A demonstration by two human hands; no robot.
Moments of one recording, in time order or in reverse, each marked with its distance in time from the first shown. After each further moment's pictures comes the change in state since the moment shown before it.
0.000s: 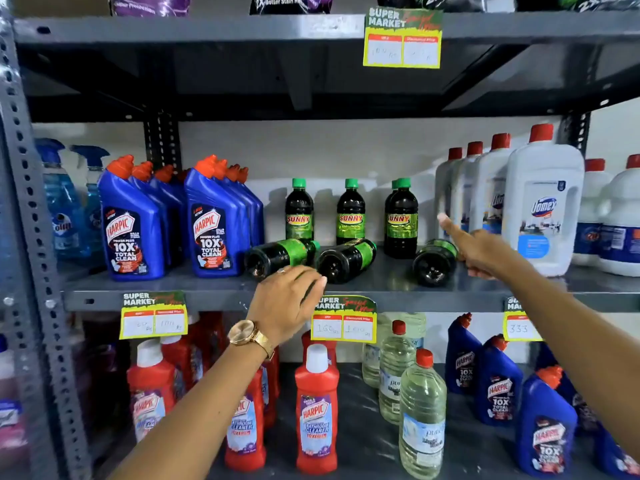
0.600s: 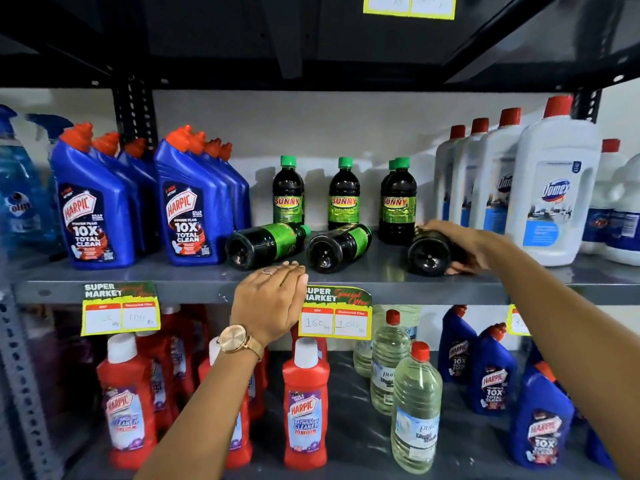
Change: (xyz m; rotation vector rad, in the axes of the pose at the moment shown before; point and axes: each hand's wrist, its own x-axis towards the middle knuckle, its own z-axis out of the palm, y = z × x) left_hand -0.014 -0.026 0.050 0.251 0.213 0.094; right_hand 0.052 0.007 0.027 0.345 -0.328 0.343
